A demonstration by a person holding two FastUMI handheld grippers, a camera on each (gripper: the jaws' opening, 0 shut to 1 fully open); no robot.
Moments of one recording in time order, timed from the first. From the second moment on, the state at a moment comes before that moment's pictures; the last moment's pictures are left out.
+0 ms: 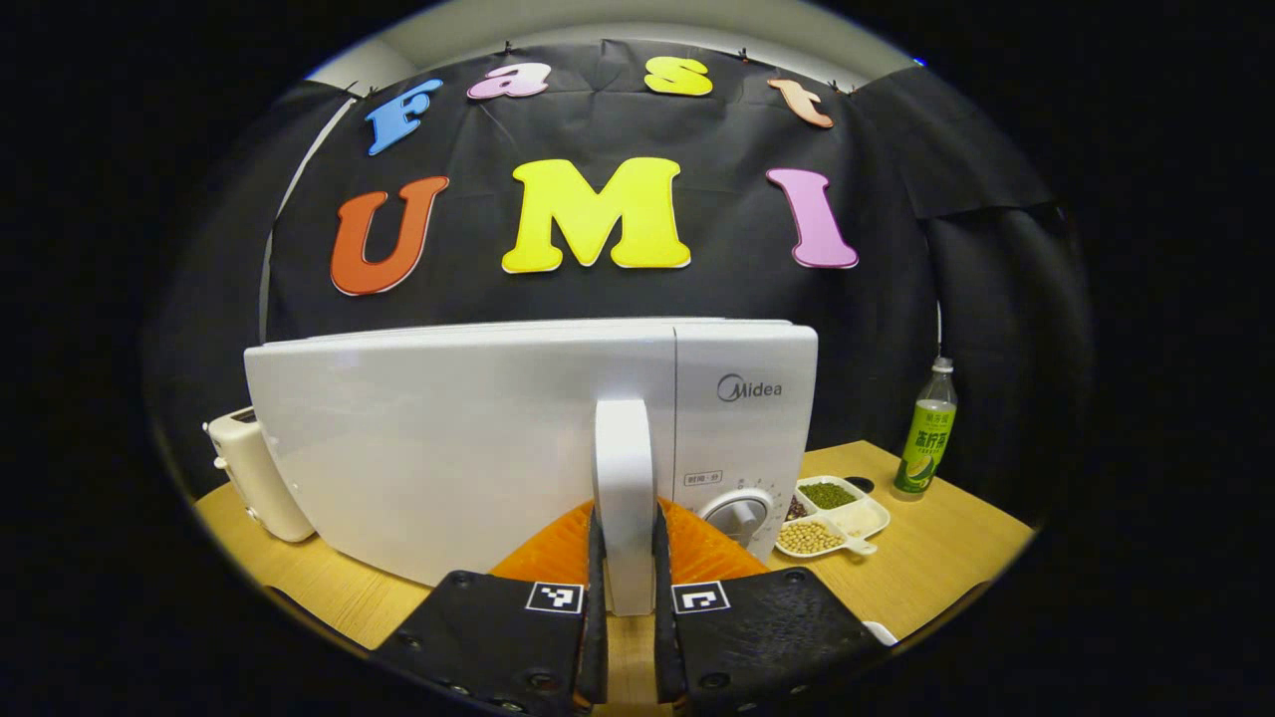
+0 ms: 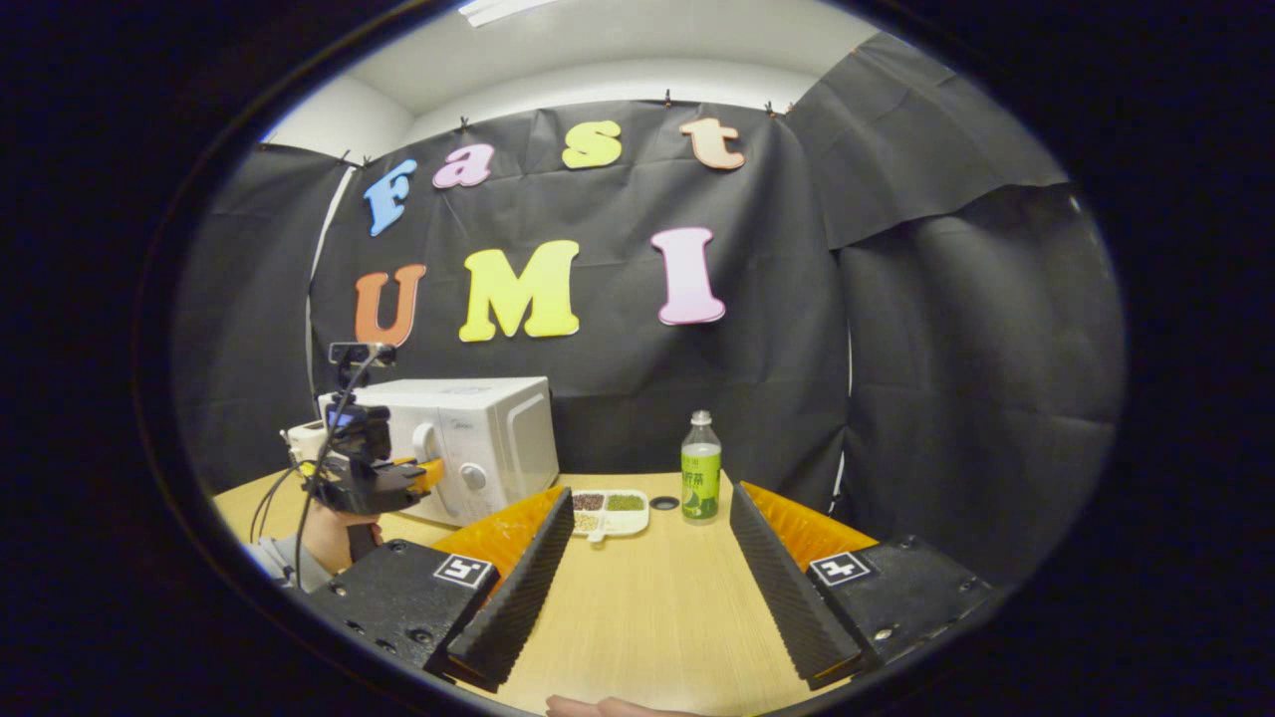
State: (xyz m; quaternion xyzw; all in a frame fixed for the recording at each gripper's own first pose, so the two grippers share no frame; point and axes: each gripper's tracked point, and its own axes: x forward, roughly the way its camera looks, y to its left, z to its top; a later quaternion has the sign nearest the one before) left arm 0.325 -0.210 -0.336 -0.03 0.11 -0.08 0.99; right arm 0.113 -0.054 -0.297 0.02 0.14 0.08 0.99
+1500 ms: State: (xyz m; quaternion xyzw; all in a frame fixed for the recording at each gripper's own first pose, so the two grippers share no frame) left arm 0.065 0.026 -0.327 -0.02 0.10 -0.05 0.99; right arm 0.006 0.051 -0.237 0.00 0.12 0.13 0.98
